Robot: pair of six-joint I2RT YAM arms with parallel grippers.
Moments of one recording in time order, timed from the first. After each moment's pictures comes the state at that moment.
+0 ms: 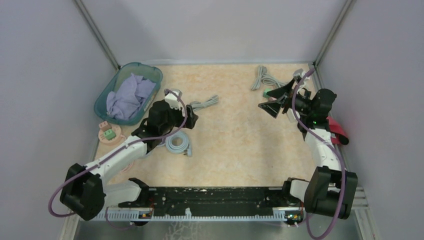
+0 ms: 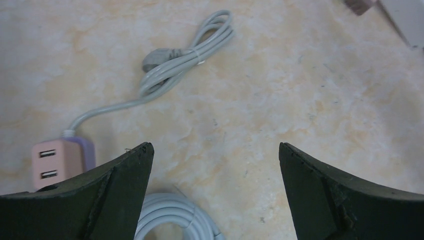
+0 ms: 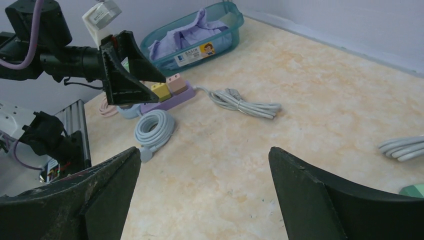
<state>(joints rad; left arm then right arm) -0.54 1.15 0.66 0.15 0.02 -0.26 -0.19 1.16 0.73 0.51 -1.23 0.38</state>
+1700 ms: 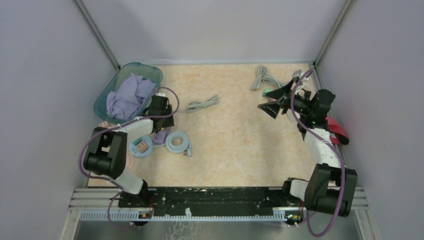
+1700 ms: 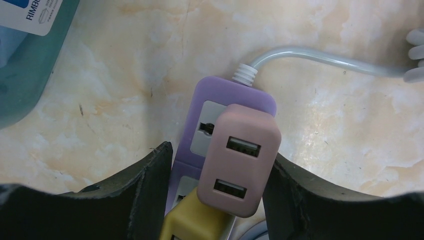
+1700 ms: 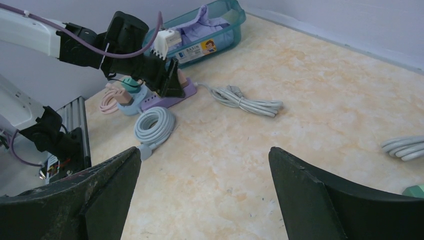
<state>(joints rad) -0.28 1.59 0.81 -0.09 -0.29 -0.30 -0.19 1.19 0.71 0.57 -1.24 0.39</state>
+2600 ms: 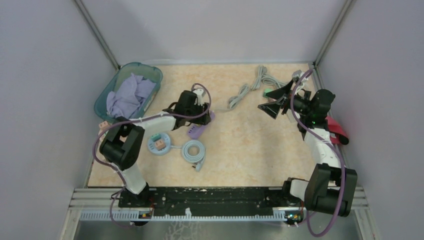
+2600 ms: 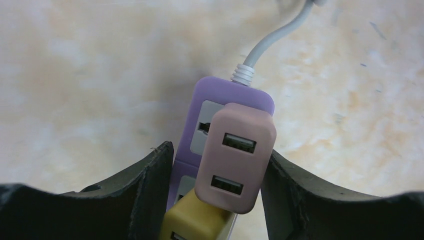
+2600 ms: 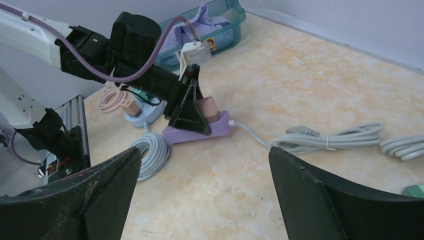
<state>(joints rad) -0.53 1.74 1.00 0.02 0.07 -0.29 -0.19 1.19 0.71 0.56 -1.24 0.37</state>
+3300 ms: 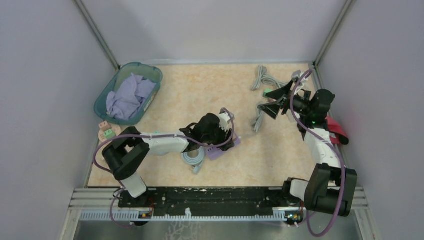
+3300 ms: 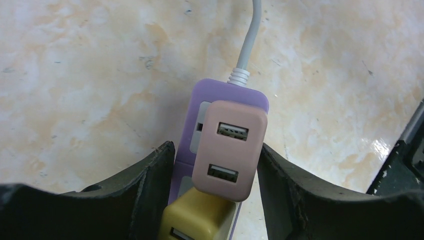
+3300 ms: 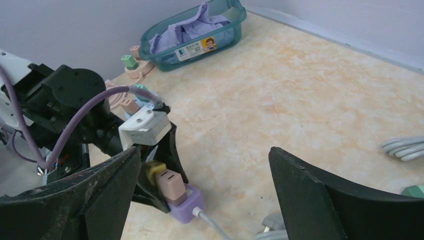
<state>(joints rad) -0.92 1.71 0.90 0.18 0.12 -0.28 -0.19 1.19 0.71 0.55 -1.25 0.36</state>
